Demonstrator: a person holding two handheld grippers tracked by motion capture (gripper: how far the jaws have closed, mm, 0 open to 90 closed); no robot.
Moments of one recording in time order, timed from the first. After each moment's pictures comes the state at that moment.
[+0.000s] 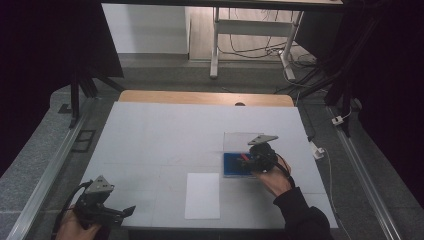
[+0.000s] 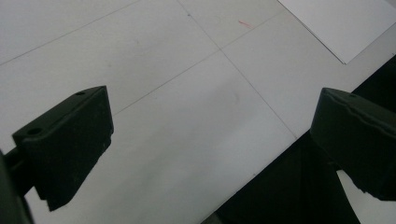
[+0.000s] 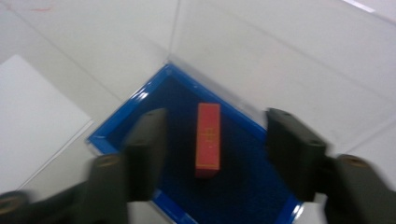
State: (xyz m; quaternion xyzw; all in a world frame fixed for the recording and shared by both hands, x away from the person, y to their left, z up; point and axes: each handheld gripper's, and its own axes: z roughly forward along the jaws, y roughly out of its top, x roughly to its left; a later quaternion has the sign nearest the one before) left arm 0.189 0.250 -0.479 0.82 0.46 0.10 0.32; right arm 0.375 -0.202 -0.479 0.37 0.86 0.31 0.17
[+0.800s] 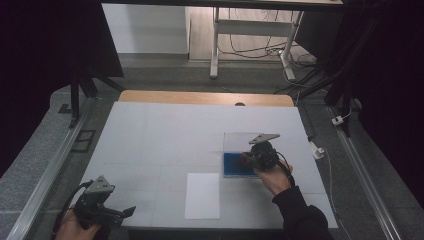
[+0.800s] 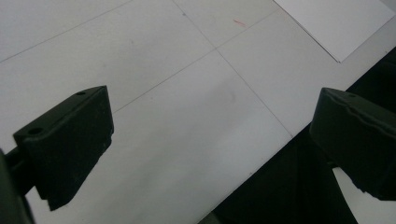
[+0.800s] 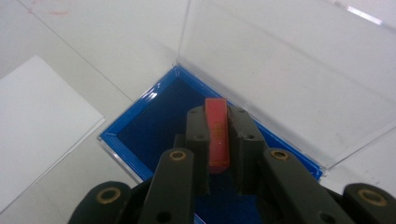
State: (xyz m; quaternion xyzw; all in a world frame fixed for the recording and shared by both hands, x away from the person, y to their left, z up) left arm 0.190 0.251 -0.479 0.83 0.45 0.10 0.32; right arm 0.376 -0.206 -0.473 0.36 0.86 0.32 0.16
